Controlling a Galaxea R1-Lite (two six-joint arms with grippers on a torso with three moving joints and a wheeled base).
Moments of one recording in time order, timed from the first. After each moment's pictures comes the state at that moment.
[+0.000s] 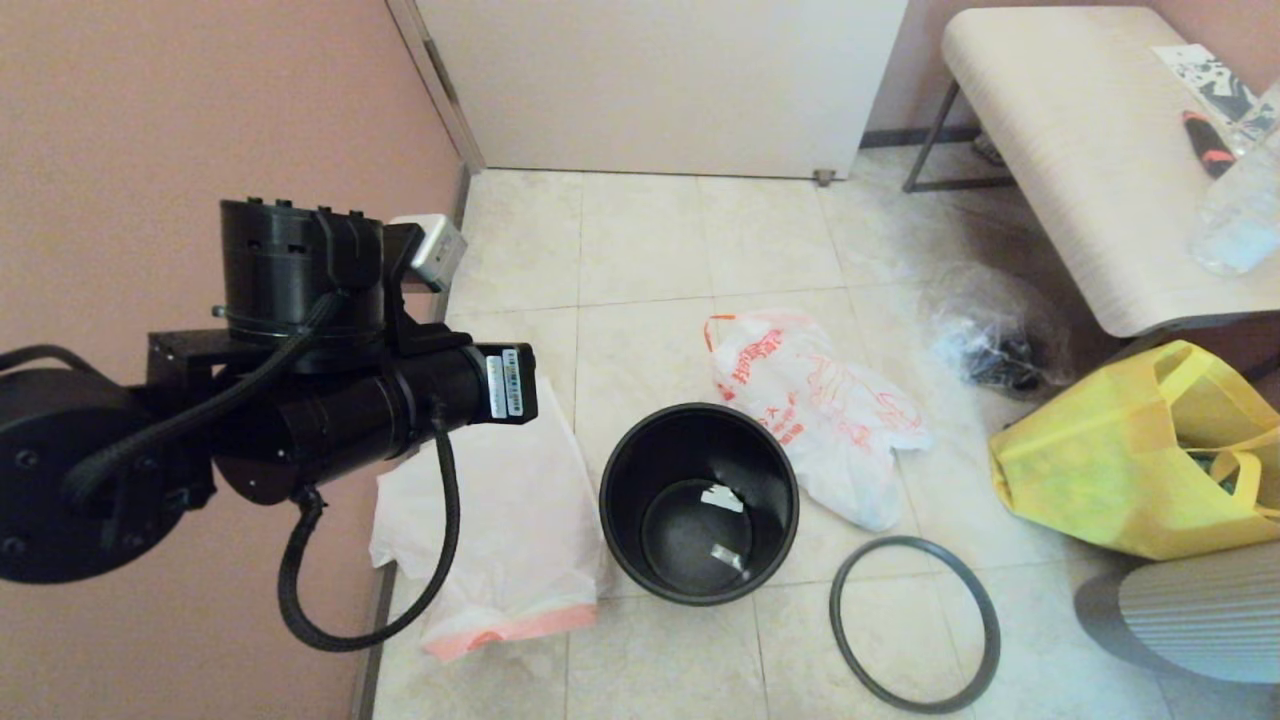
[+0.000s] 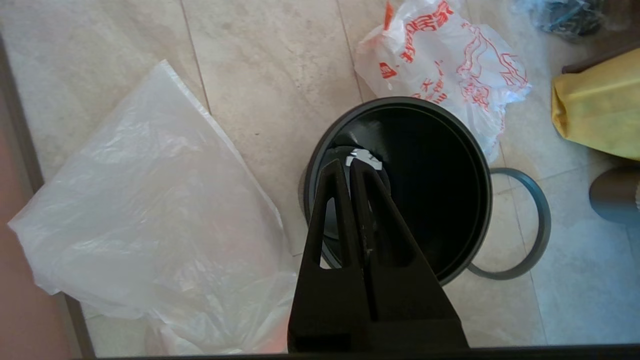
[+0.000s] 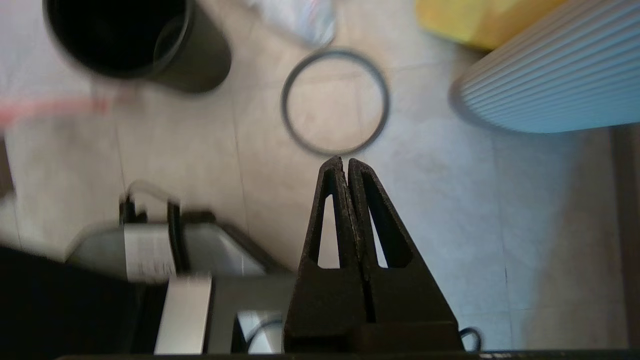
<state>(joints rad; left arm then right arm) -0.56 1.54 -0.98 -0.26 0.26 -0.15 0.01 0.23 -0.84 0.95 0.01 0.07</state>
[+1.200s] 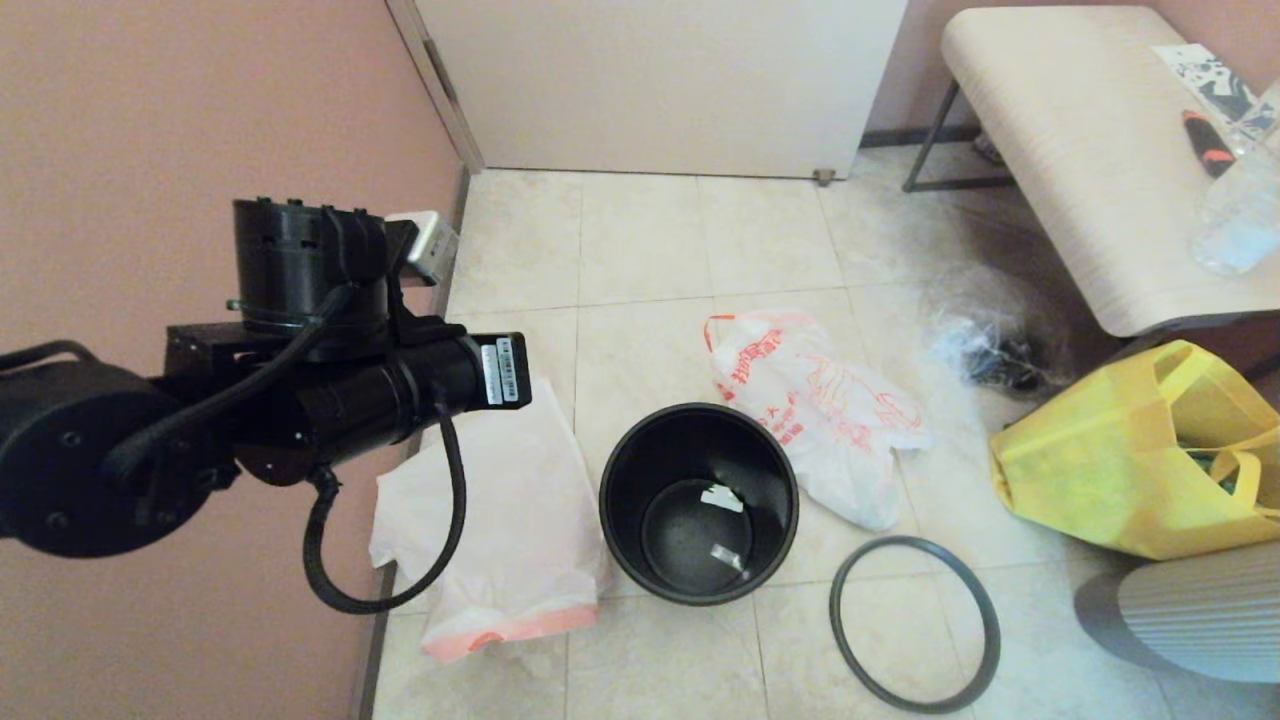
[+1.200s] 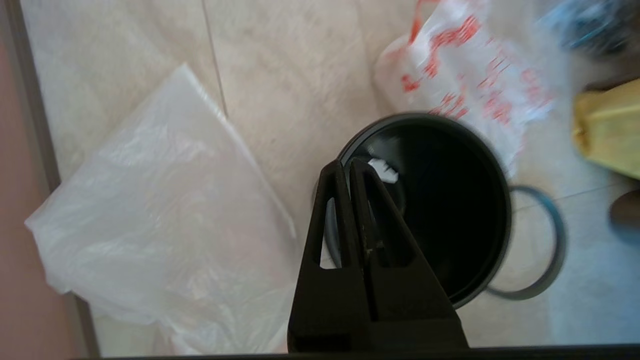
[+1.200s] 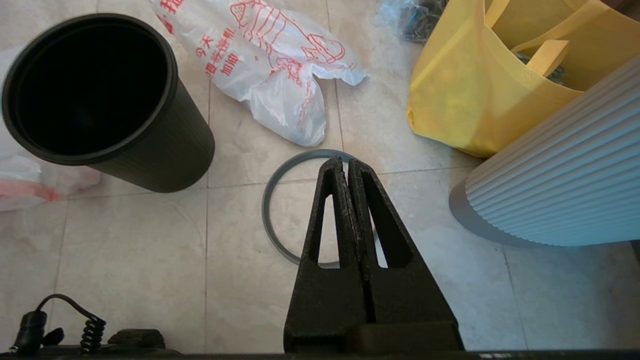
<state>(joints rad) -0.51 1.59 -1.00 -0.28 0.26 -0.15 -0.01 0.00 0.00 0.00 -0.01 0.01</state>
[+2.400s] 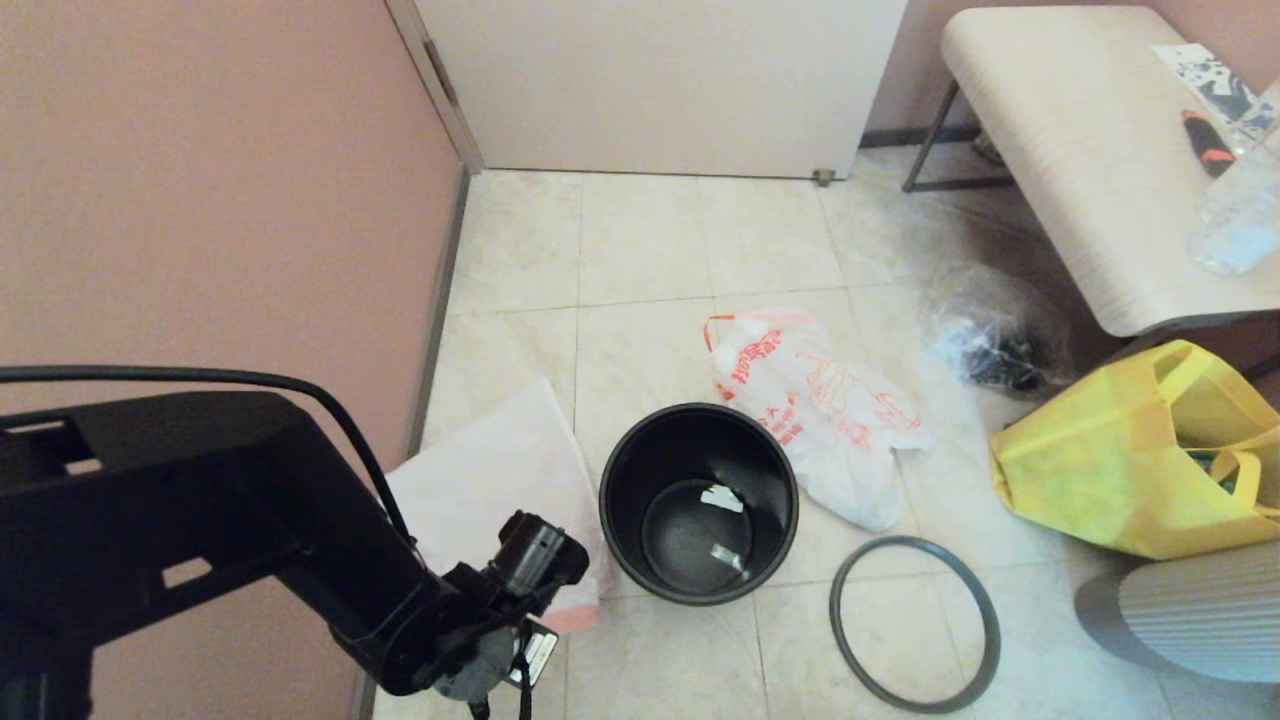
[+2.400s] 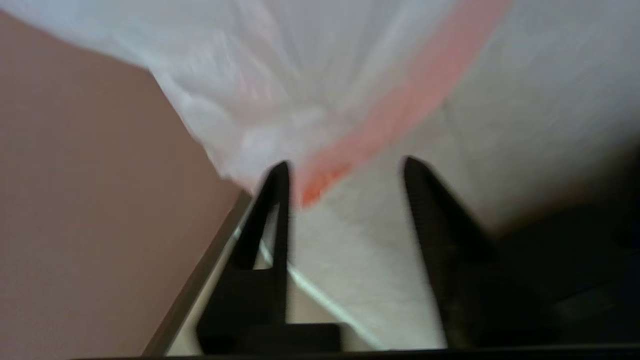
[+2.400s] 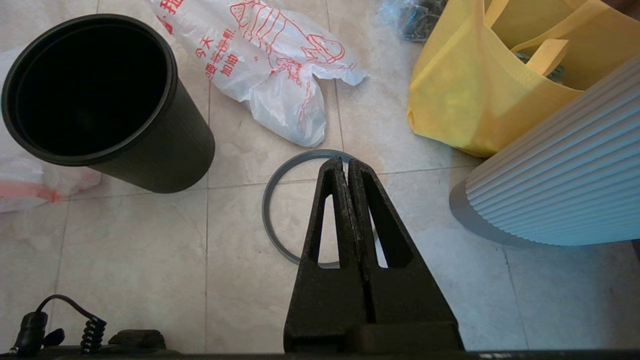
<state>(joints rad) -0.58 2.10 -0.69 -0.26 0.55 -0.04 -0.01 0.00 0.00 0.00 -0.01 0.01</state>
